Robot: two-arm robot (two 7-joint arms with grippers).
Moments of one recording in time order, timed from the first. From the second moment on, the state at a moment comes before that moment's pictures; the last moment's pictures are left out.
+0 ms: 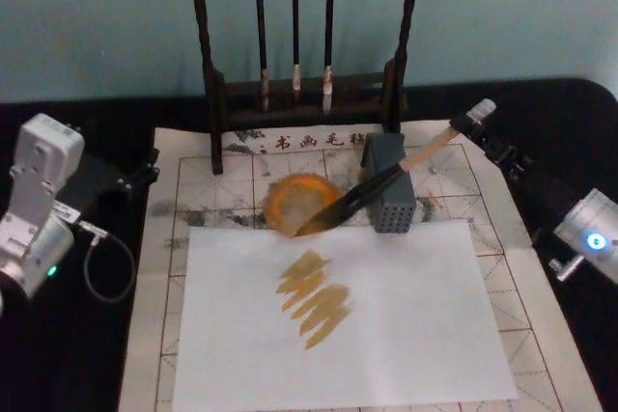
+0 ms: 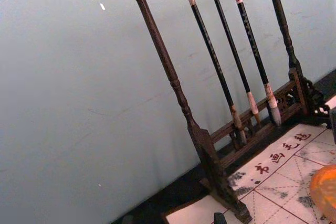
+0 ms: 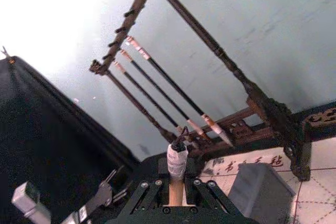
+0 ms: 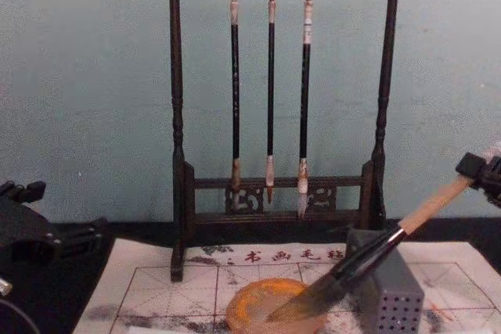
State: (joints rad) left arm -0.20 0.60 0.45 -1.41 -0.25 -0.12 0.03; right arm 0.27 0.58 -0.45 -1.28 1.38 0.10 0.65
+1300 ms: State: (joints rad) left arm -0.20 0.60 0.45 -1.41 -0.25 -0.12 0.03; right arm 0.37 0.38 -0.42 -1.08 1.27 0.06 0.57
